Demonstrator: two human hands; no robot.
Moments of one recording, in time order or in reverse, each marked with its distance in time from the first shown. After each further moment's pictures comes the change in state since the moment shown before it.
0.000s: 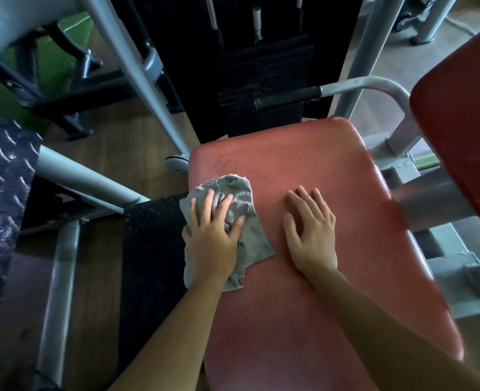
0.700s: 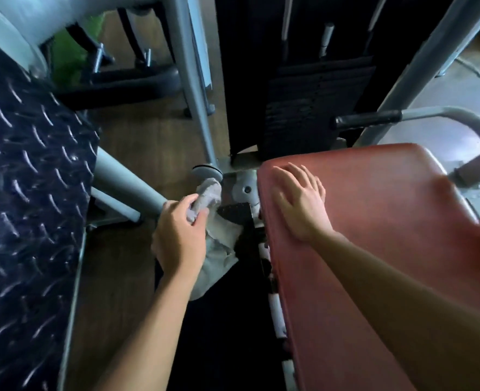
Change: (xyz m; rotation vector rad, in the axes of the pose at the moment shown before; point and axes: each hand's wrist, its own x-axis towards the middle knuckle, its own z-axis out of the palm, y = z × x) left_hand 0.088 -0.161 -0.092 -0.275 0.219 -0.235; right_hand 0.092 -0.122 0.126 -0.202 -0.159 -0.134
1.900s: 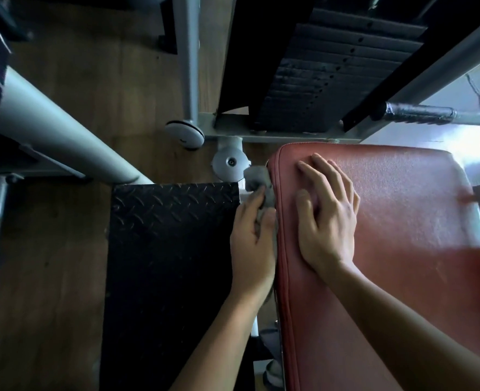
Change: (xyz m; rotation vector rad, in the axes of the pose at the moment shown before) left_hand -0.032 0.034 0.114 -0.953 -0.360 -0.225; right_hand 0.003 -0.006 0.020 -0.086 0.185 0.031
